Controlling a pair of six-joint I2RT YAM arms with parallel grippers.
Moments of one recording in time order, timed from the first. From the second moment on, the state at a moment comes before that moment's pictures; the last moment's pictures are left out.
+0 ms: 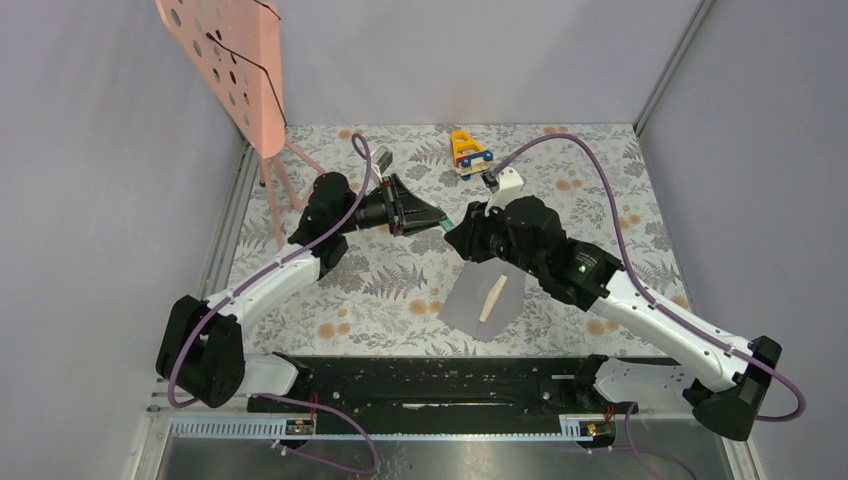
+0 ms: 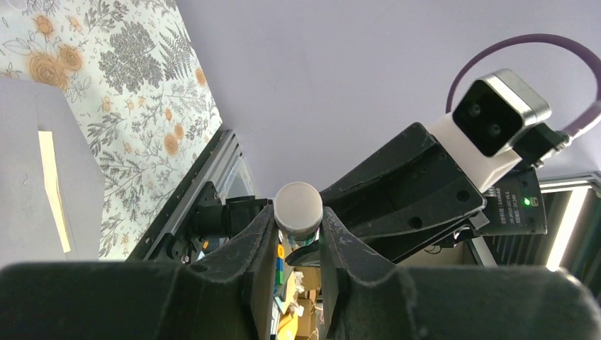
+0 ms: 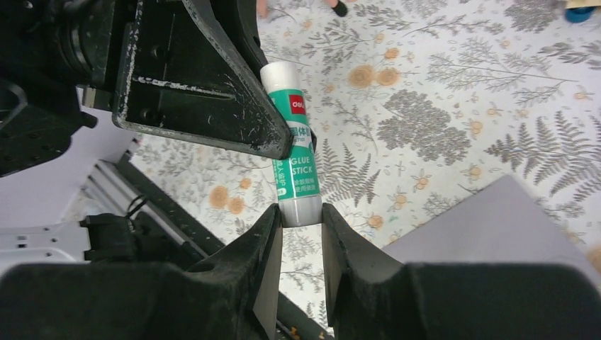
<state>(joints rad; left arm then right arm) -0.47 1.32 0.87 0.45 0.83 -1.32 0.88 1.09 1.09 -0.37 0.09 0.51</state>
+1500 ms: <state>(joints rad) -0.42 1.29 1.14 0.06 0.70 -1.11 0.92 1.02 1.17 -0.47 0.14 0.53</state>
